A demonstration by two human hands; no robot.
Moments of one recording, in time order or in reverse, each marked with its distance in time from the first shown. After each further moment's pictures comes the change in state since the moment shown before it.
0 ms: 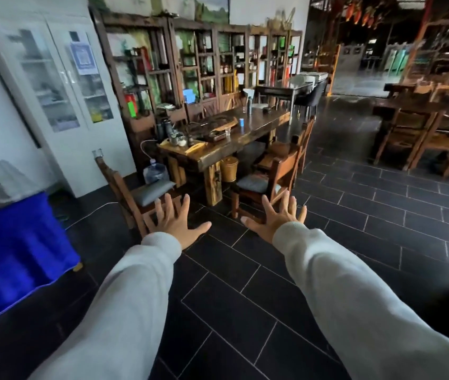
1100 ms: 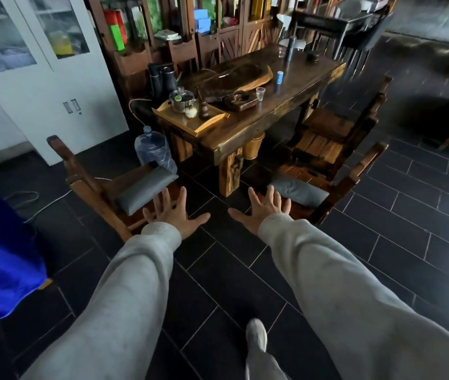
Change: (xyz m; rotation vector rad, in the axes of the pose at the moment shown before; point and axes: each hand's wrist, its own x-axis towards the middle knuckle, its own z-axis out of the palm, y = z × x) left_hand 0.663 -0.072 0.088 -0.152 -0.255 -0.121; right_hand 0.649 -0.222 0.094 0.000 -0.247 -0.083
